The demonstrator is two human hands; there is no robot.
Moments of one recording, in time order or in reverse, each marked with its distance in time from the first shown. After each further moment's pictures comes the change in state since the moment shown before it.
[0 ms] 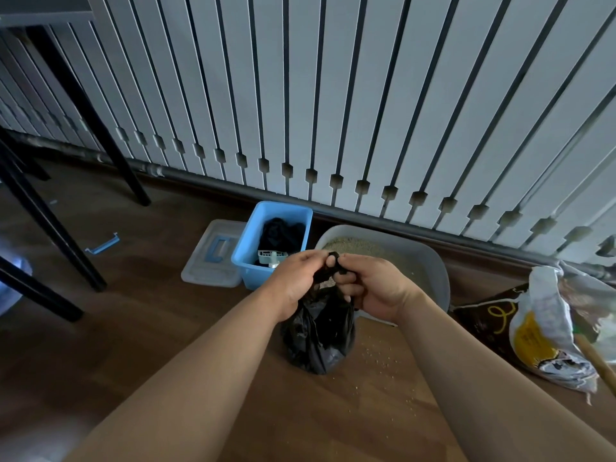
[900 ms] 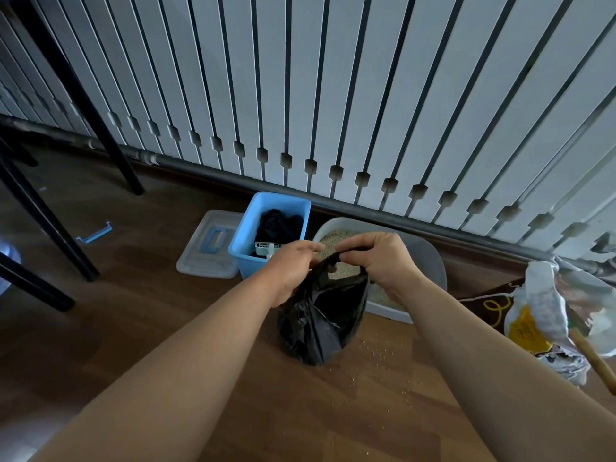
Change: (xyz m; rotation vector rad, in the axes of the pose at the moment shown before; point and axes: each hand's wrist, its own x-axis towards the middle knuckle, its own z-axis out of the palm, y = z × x) left_hand 0.012 -0.003 -0.013 0.065 -0.054 -0.083; right_hand 0.003 -0.012 -0.003 -0.640 0.520 -0.231
